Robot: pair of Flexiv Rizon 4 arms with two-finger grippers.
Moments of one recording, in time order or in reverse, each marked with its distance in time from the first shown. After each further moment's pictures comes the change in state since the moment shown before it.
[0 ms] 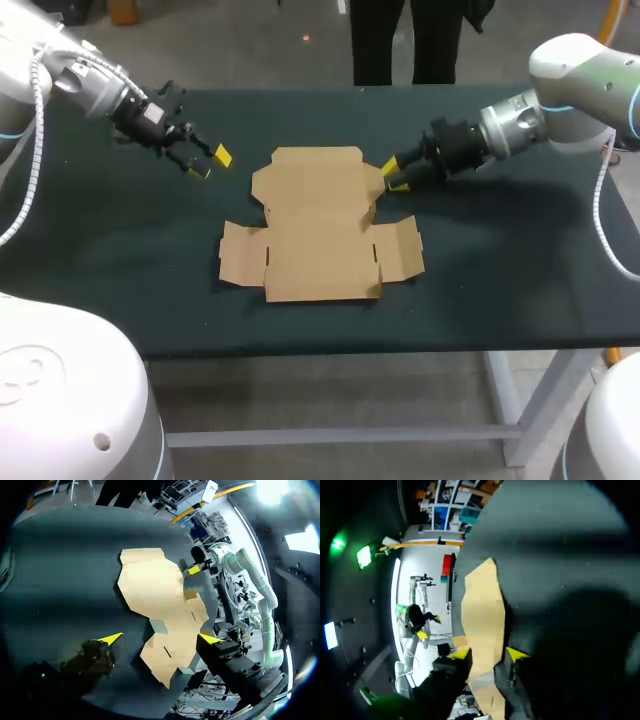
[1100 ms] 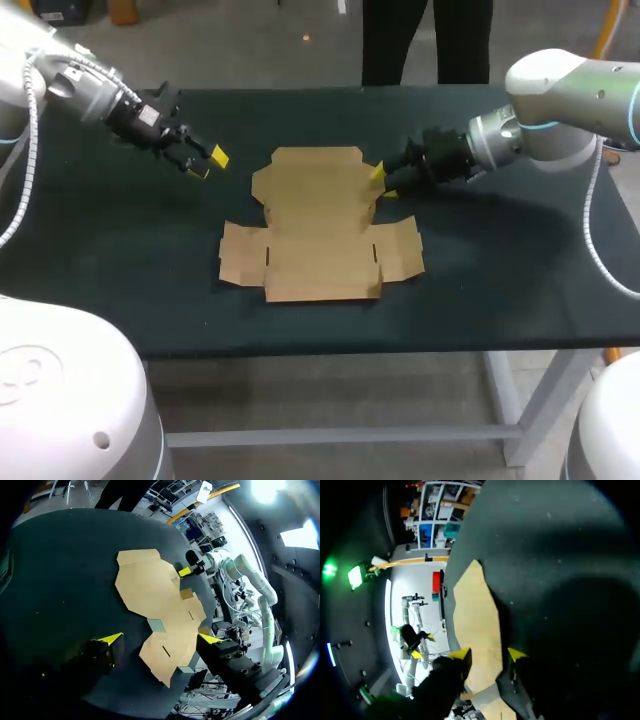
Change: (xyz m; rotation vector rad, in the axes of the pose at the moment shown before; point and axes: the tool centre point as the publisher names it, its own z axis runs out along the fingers) left arm 0.002 0.004 -0.003 0.021 0.029 0.037; right arm -0.002 0.003 0.027 -0.132 -0.043 0.134
